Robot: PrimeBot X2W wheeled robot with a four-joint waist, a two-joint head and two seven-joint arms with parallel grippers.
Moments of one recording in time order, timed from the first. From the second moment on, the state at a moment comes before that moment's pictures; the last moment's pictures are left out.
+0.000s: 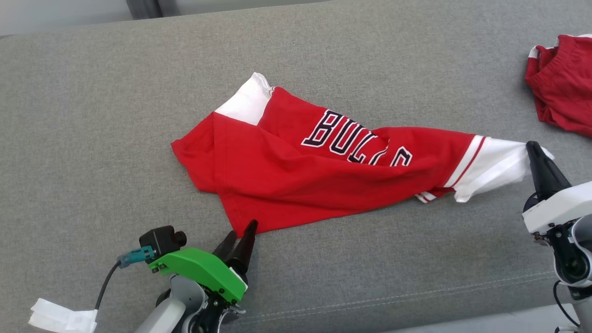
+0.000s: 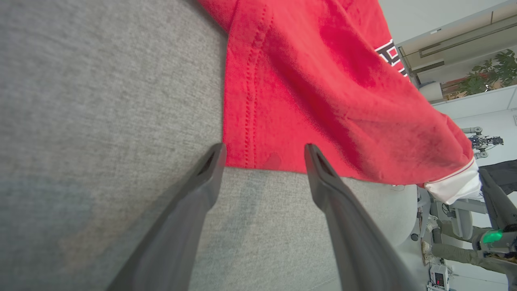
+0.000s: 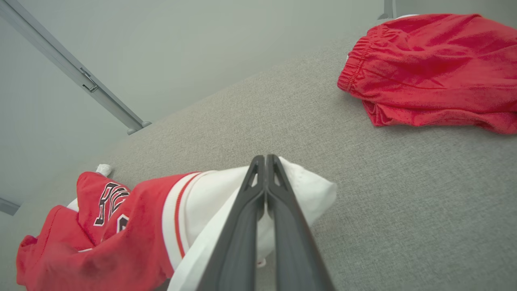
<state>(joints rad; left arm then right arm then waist) -0.24 0.17 -0.68 0.26 -1.30 0.11 -0.07 -0.11 -0.40 0.17 0.10 0.81 -0.09 -0.01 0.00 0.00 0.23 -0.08</state>
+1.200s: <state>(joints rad) -0.24 0.05 -0.76 0.30 -1.36 0.07 -0.03 -0.26 -0.59 0.23 -0.34 0.80 -0.05 0.24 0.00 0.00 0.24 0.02</state>
